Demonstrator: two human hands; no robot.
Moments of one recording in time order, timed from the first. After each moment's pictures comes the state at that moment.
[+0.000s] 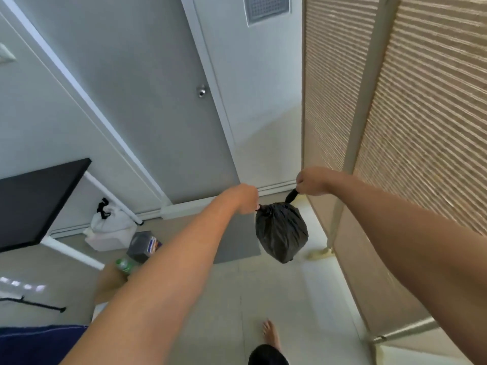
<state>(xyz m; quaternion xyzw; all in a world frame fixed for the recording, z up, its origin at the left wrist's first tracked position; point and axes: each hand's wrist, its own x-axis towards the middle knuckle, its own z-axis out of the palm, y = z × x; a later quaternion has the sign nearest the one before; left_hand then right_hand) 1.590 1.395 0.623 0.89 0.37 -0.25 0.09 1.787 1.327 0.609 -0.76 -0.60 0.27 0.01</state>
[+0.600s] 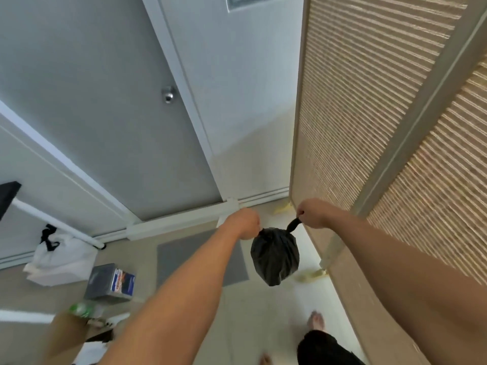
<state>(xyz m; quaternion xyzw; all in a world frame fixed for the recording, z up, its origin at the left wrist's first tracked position) 1.681 1.602 0.514 0.88 0.37 -0.23 0.19 1.870 1.501 0.507 -0.79 -0.52 0.32 0.01</state>
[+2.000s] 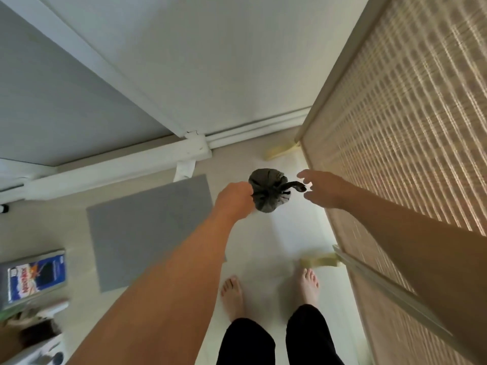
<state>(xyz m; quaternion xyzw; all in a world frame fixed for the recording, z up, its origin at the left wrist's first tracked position) 1.879 1.883 0.034 0.80 0.45 -0.24 0.31 2.084 1.779 0.047 -0.76 -0.44 0.48 -0.02</state>
